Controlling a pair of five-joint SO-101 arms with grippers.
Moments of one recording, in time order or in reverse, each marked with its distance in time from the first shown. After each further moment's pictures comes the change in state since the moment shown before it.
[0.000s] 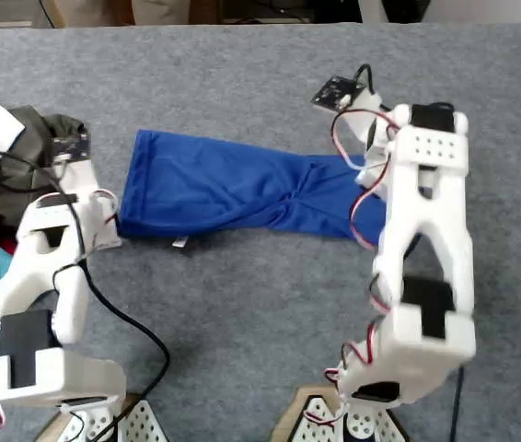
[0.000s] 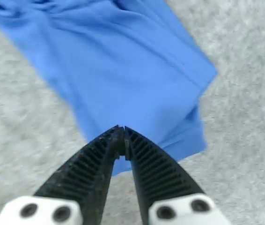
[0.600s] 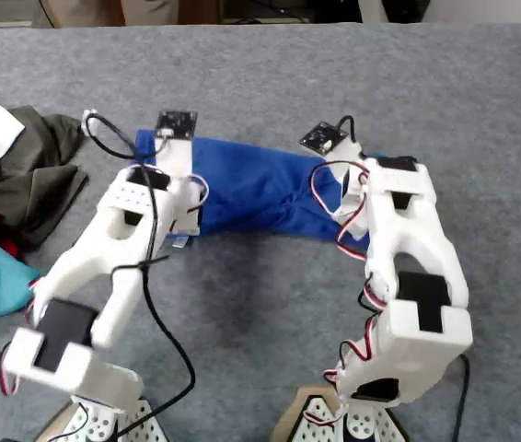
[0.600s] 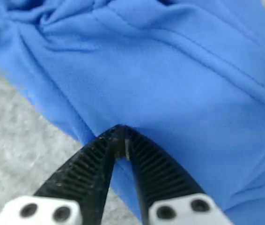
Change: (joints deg) left arm 23.4 7.0 -12.2 7.0 7.4; right arm -1.2 5.9 21.5 -21.5 -9.2
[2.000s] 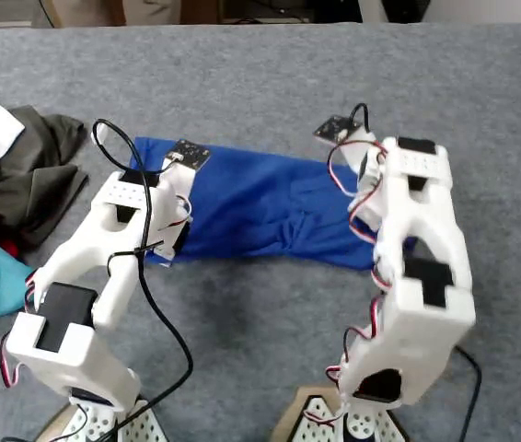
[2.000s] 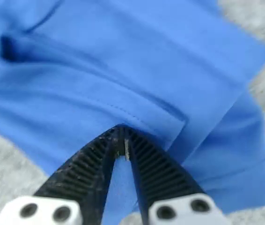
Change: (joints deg) left arm -4.4 3.9 0.6 8.8 -23.2; right arm 3.8 8.9 -17.2 10.6 3.3
